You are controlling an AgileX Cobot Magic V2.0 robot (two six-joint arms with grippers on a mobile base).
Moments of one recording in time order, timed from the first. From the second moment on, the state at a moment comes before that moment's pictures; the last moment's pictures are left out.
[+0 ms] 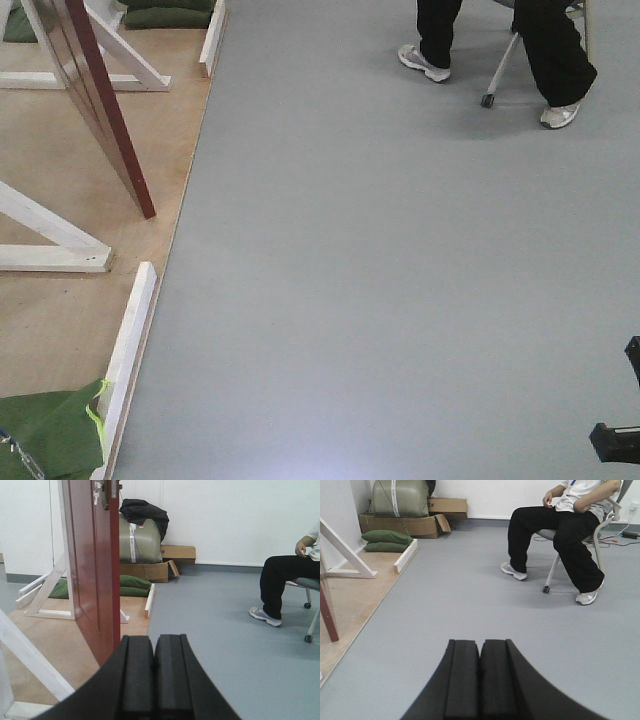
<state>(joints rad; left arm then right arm) 0.07 -0.01 0.03 -0.06 0.10 -0.04 0.03 -0.01 0.03 0.02 0.28 -0.05</state>
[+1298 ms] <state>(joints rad) 0.07 -0.01 0.03 -0.06 0.10 -0.04 0.03 -0.01 0.03 0.02 0.28 -0.05</state>
